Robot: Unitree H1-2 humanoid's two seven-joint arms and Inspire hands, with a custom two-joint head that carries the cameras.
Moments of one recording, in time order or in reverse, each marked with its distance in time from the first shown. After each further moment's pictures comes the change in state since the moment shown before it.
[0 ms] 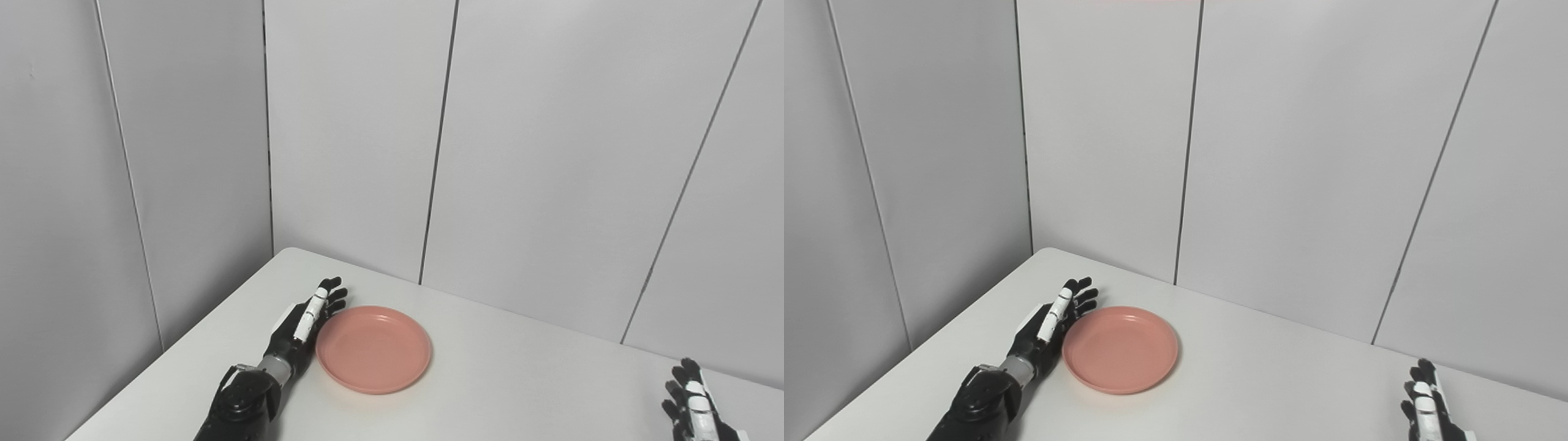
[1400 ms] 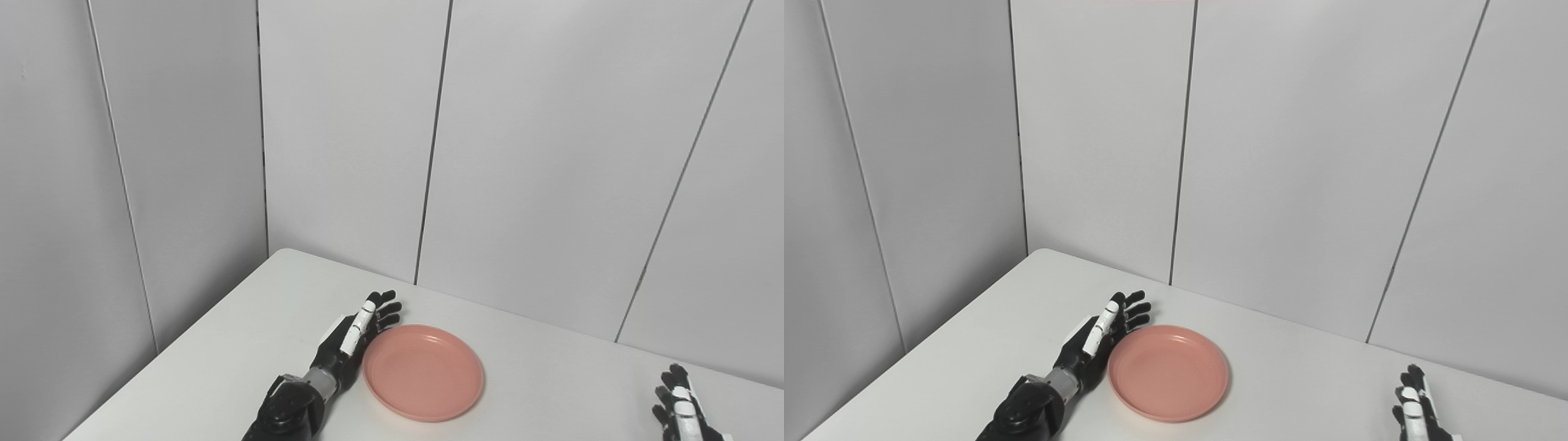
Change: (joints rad) left arm -0.029 -0.103 -0.078 0.010 -0.021 -0.019 -0.047; right arm -0.002 0.006 0.000 0.073 -0.016 -0.061 -0.003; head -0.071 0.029
